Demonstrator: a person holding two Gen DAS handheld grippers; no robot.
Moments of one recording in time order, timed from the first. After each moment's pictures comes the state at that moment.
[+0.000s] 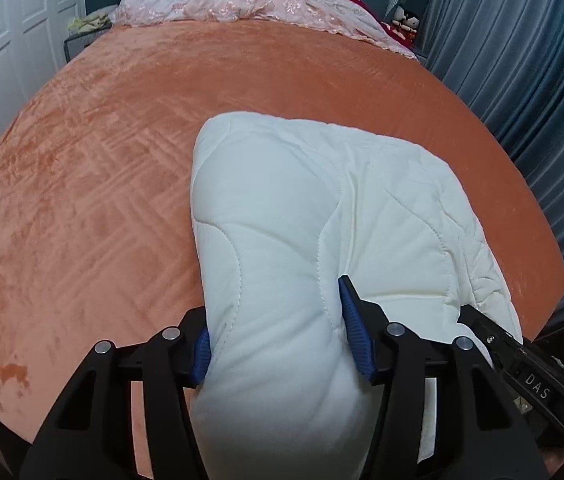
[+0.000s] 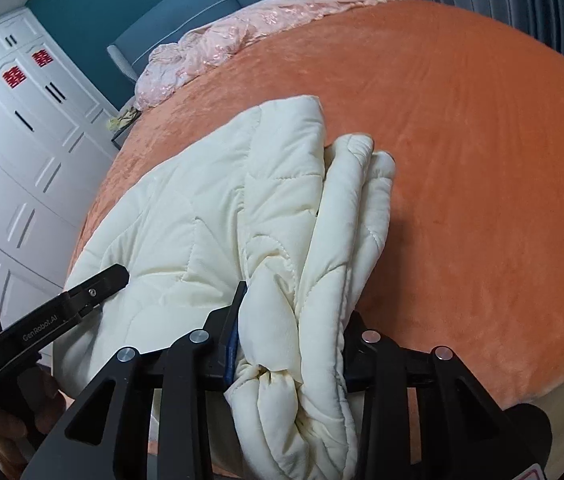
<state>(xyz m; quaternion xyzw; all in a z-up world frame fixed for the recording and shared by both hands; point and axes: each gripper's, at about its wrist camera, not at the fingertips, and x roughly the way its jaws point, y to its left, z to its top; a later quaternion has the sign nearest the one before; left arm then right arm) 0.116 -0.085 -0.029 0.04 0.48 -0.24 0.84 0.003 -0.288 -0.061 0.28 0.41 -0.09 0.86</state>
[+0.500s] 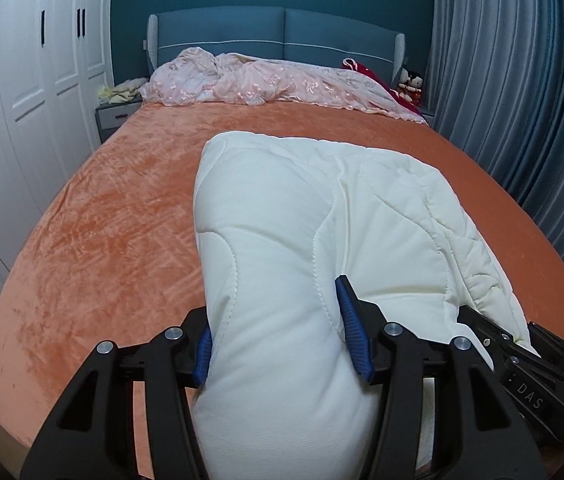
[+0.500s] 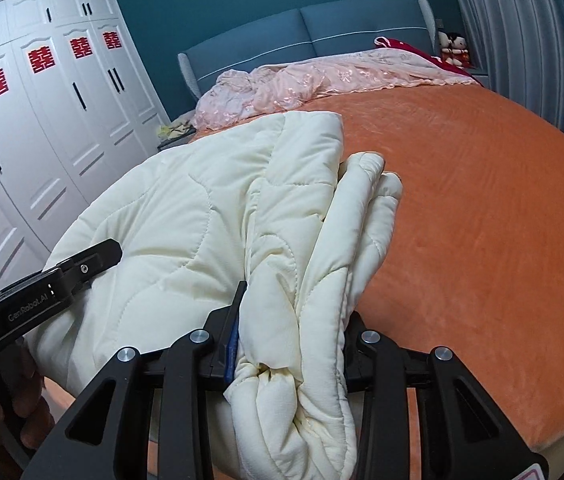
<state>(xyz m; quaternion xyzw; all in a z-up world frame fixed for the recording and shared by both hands) 0.134 0.000 0.056 0.05 0.36 -0.21 0.91 0.047 -0.206 0.010 0.19 0.33 -0.05 0.92</state>
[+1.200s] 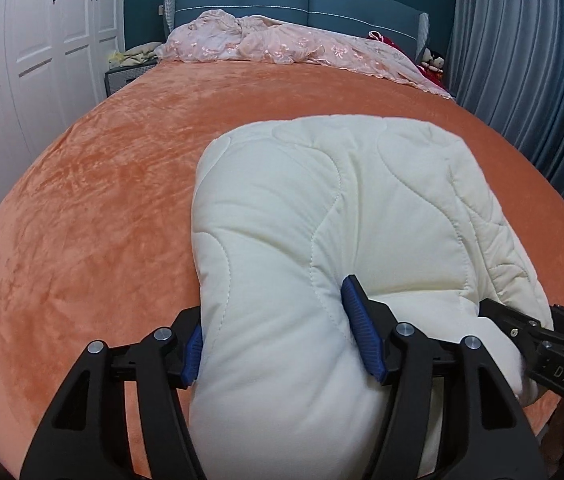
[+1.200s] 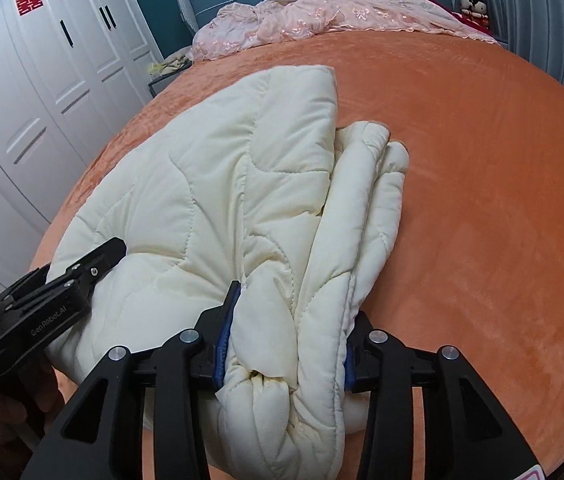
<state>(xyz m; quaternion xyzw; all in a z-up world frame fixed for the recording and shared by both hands) 0.174 0.074 -0.098 0.05 0.39 -0.20 0.90 0.091 -0.138 -0.111 0.18 0.43 -0.04 0.88</state>
